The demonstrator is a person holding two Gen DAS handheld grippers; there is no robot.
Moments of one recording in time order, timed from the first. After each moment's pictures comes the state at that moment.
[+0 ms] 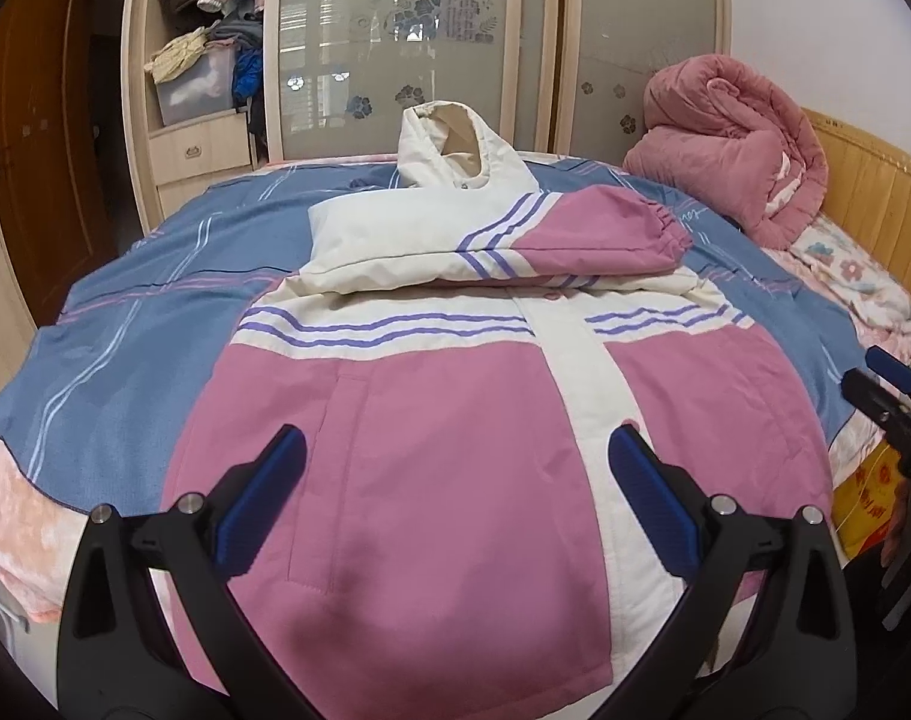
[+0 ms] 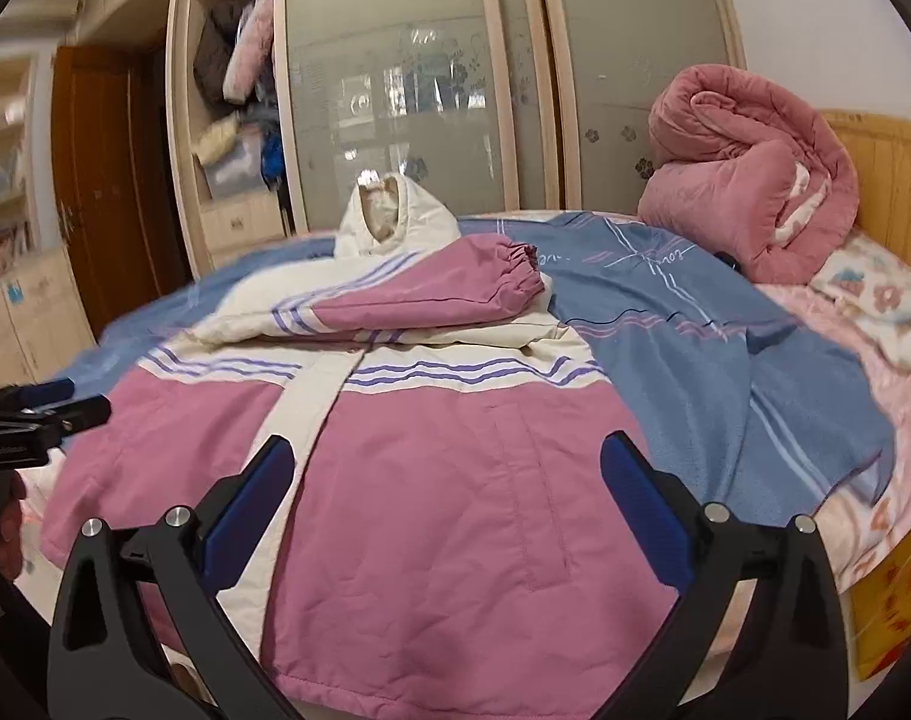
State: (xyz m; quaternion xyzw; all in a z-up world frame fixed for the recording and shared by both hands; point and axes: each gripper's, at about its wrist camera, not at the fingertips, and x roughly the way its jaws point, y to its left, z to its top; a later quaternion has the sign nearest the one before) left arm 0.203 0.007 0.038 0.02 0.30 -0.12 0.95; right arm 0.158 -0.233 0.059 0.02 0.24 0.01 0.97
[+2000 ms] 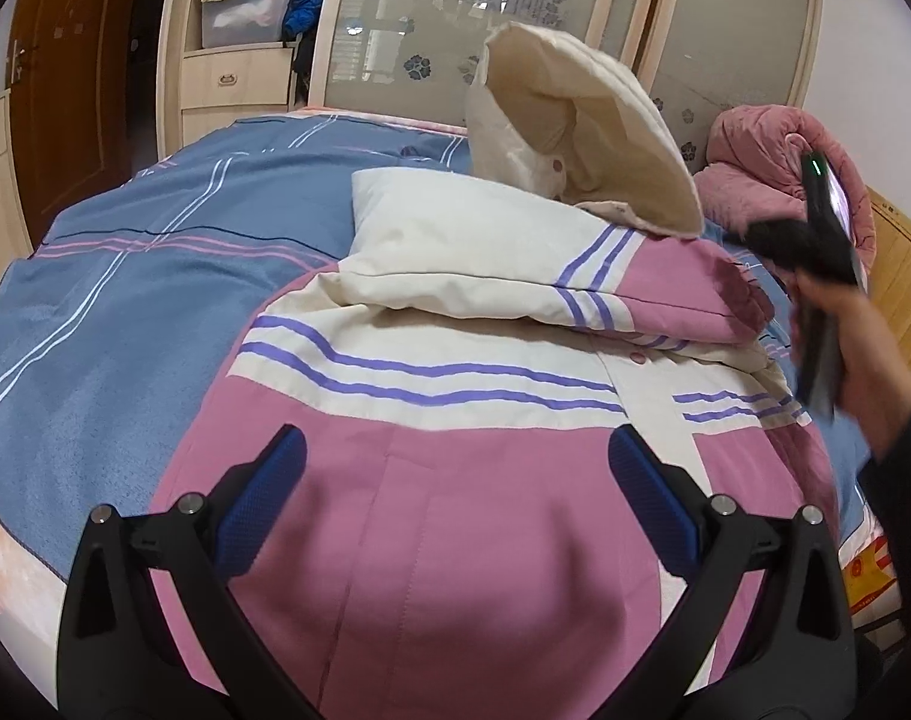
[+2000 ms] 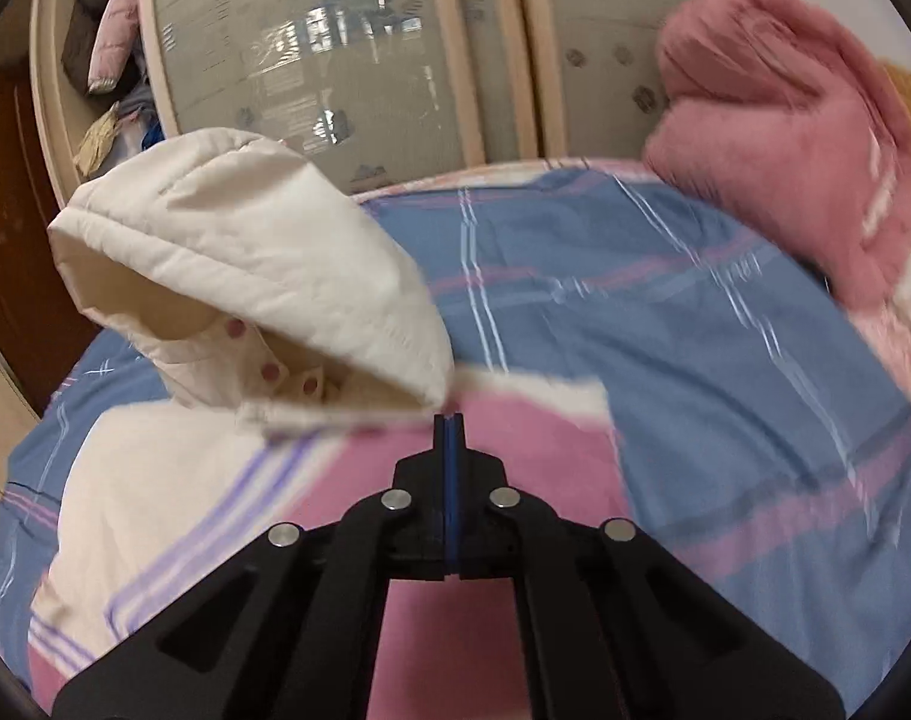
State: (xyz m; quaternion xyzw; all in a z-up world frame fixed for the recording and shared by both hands) left arm 0.301 0.044 0.023 -0.07 0.34 -0.09 0.93; right arm 0.483 -0.294 0.061 0.13 0.33 -0.05 0.93
